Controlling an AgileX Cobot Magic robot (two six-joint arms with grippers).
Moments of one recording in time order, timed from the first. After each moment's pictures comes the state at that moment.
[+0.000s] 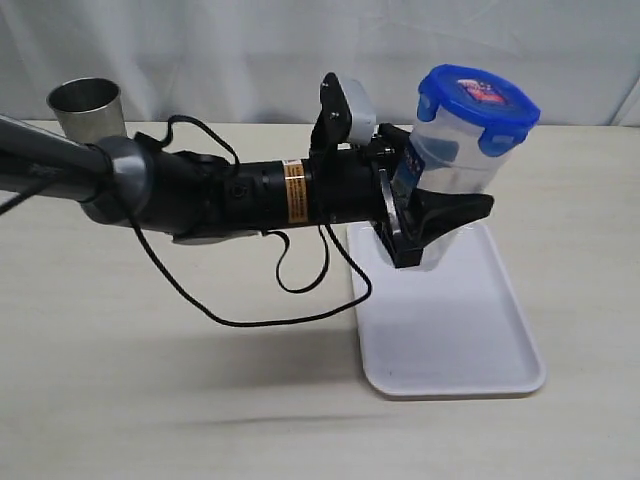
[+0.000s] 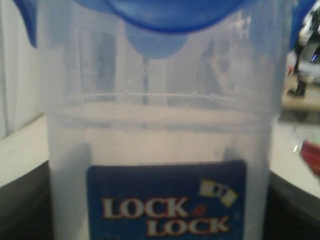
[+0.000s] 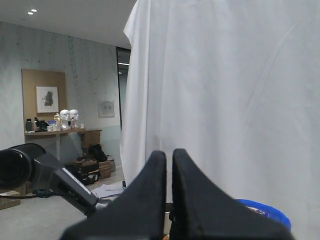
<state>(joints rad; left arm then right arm) -0.65 2.13 -1.23 0.91 -1.10 -0.61 0.74 0.01 -0.44 -0.12 0.16 0.17</state>
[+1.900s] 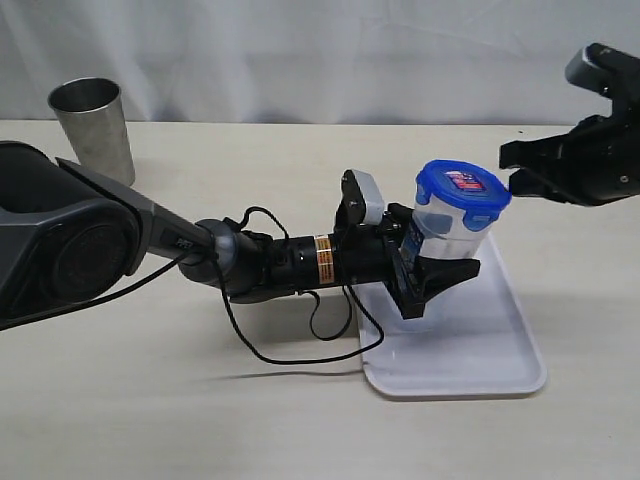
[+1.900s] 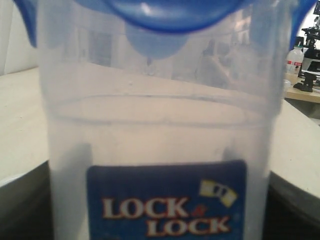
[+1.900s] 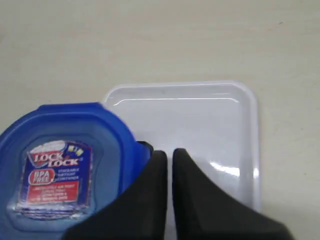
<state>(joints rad) -0.65 2.55 -1.48 0.86 -1.19 -0.56 0.00 1.53 -0.94 0.76 0.50 -0.60</state>
